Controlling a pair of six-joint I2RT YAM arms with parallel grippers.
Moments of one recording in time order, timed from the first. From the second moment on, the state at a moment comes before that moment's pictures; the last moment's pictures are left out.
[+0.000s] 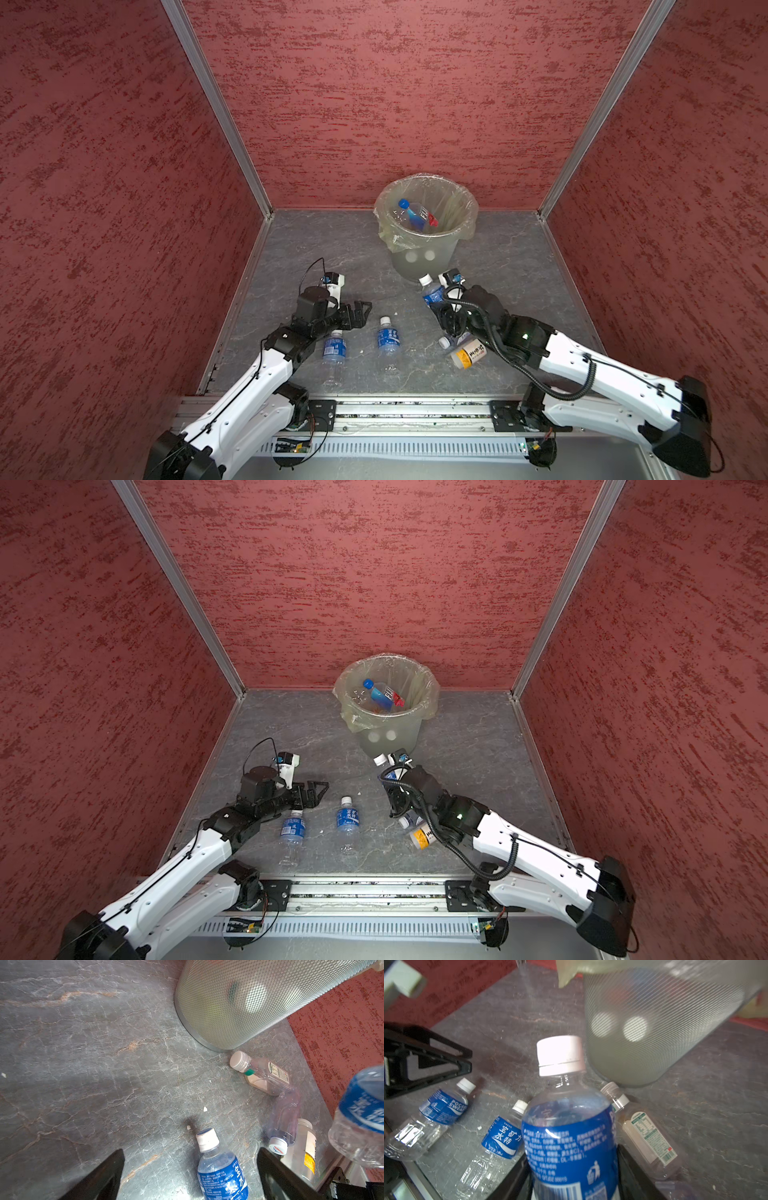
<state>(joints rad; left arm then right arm) -0.40 0.82 0.46 -0.26 0.22 -0.47 0.94 0.97 0.77 -0.36 0.30 0.29</state>
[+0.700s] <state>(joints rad) -0.48 0.82 0.51 -0.33 0.20 -0.47 0.94 0.73 0.82 -0.27 0.54 0.26</state>
